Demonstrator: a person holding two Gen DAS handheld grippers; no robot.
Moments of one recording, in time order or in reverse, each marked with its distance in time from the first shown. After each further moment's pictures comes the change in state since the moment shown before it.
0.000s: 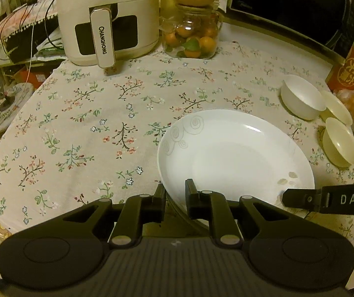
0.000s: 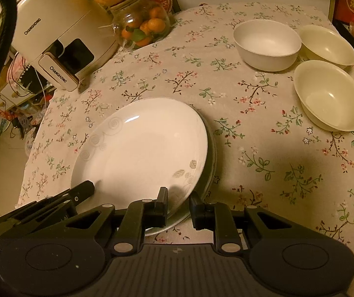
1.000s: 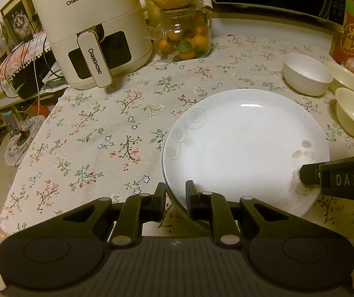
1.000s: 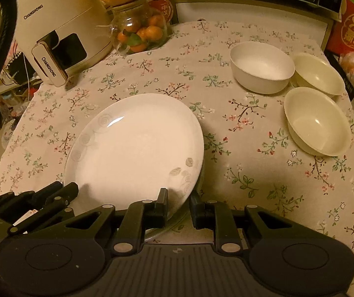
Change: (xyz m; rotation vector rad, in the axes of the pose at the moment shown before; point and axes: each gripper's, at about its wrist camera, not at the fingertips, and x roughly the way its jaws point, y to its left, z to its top) left arm 0.006 -0.029 -0.010 0.166 -0.045 0.147; right arm 0.005 0.016 -0.009 -0.121 -0.082 -0.148
